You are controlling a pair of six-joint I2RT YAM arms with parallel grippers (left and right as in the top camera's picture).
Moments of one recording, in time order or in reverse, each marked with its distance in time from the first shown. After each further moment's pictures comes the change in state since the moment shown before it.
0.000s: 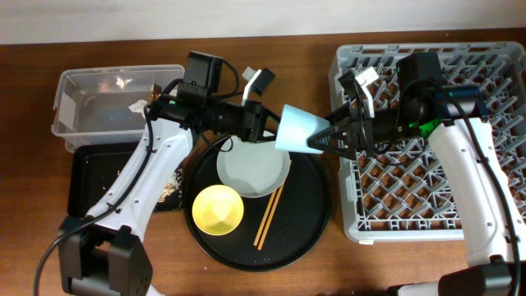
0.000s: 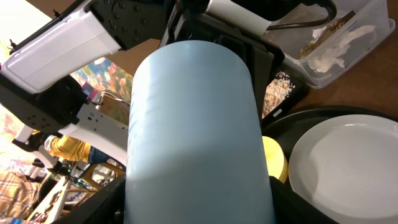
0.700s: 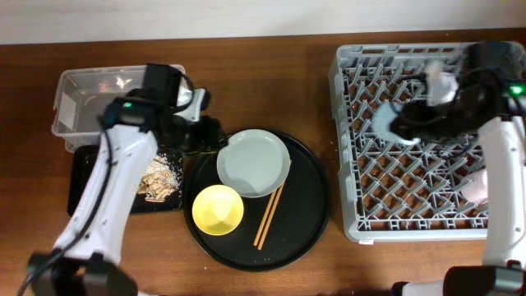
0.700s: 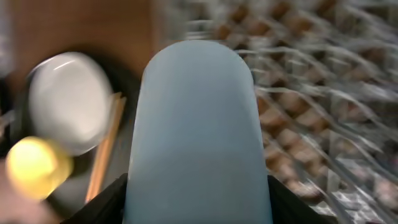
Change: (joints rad) left arm 0.166 -0.130 -0.005 -0.454 -1.021 0.116; right arm -0.272 0.003 0.138 -0.103 1.066 0.497
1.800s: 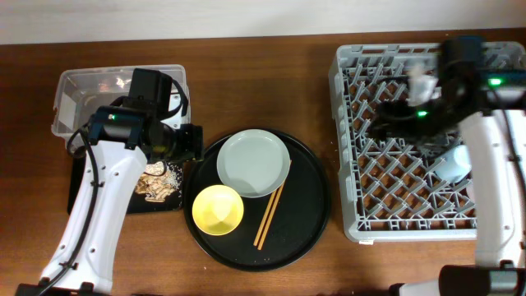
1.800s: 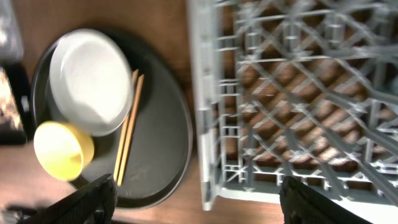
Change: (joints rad) left arm 0.005 -0.080 0.000 -0.100 -0.286 0.008; right arm 0.186 0.030 0.087 -0.124 -0.020 0.129
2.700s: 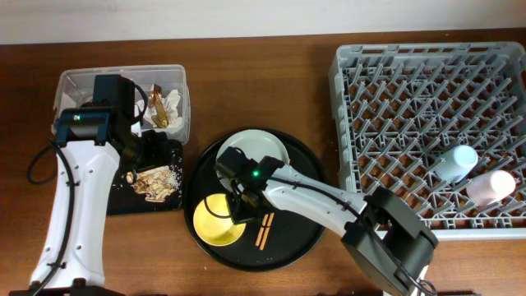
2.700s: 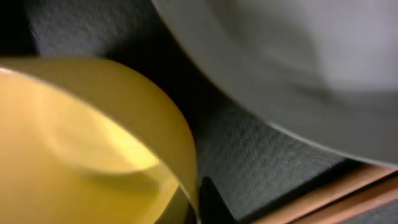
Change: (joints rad) left arm 0.174 0.000 -0.001 -0.129 -0.142 -0.086; right arm 0.889 0.346 -0.444 0.731 0.029 0.522
